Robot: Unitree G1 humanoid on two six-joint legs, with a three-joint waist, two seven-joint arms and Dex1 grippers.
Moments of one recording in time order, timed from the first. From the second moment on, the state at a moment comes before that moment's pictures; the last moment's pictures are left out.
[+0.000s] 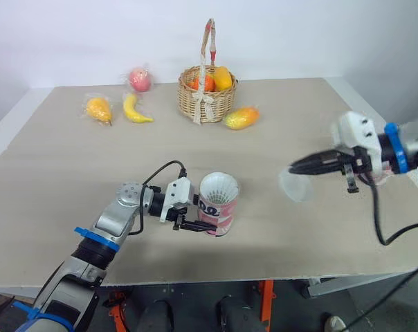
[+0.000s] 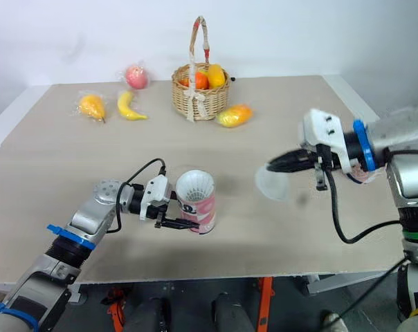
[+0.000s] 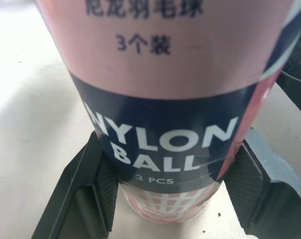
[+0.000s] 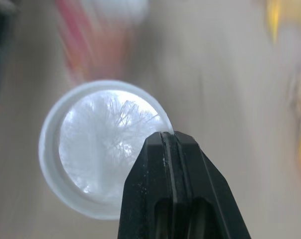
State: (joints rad) left arm -0.58 0.42 -0.32 0.24 -0.24 0.06 -1.32; right arm -0.84 -1.01 0.02 -0.14 0.43 0.41 1.53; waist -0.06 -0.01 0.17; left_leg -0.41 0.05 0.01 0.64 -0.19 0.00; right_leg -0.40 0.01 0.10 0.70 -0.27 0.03
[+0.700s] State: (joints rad) left arm -0.60 0.43 -0.32 0.25 -0.24 0.04 -1.33; right arm -1.14 -0.71 0.44 0.01 0.11 0.02 1.55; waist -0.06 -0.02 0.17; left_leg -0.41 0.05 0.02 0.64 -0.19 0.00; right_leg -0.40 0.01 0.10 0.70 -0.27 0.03
